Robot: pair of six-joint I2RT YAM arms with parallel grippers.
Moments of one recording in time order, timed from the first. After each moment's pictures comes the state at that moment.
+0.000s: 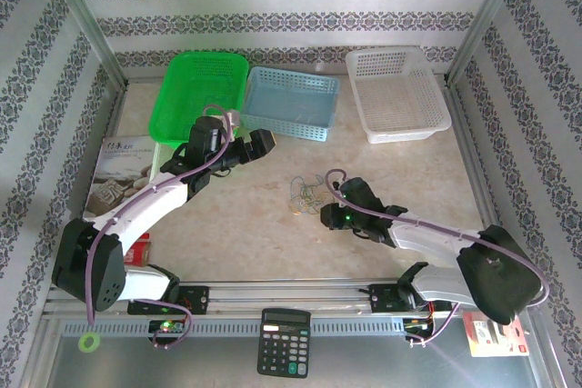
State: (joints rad) left arm -0.40 1.34 0.89 -0.05 0.33 -0.77; right arm 0.65 1.24 0.42 -0.06 -0.16 0.62
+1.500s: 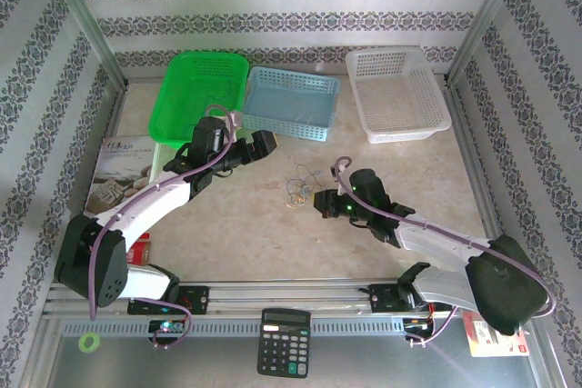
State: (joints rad) left arm -0.41 1.36 0.89 -0.03 0.33 -0.77; right arm 0.59 1.16 0.40 0.17 -0.36 0.64
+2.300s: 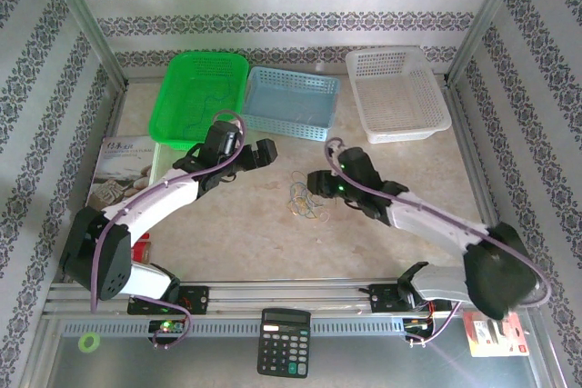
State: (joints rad) left arm -0.47 1.41 0.92 -0.19 0.08 -0.68; right arm 0.62 1.30 0.71 -0.10 -0.16 0.54
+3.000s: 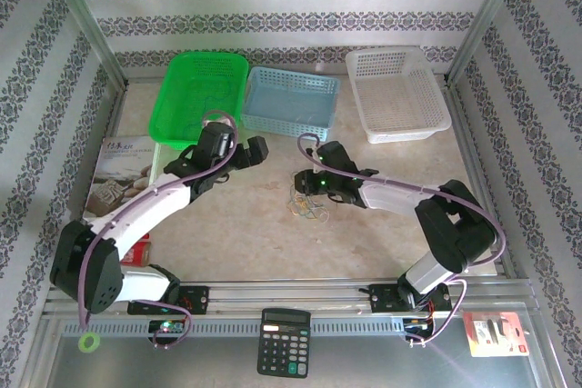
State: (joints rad) left arm -0.47 1.34 0.94 -0.26 -0.02 -0.67; right arm 0.60 1.58 0.78 0.00 -0.26 0.52
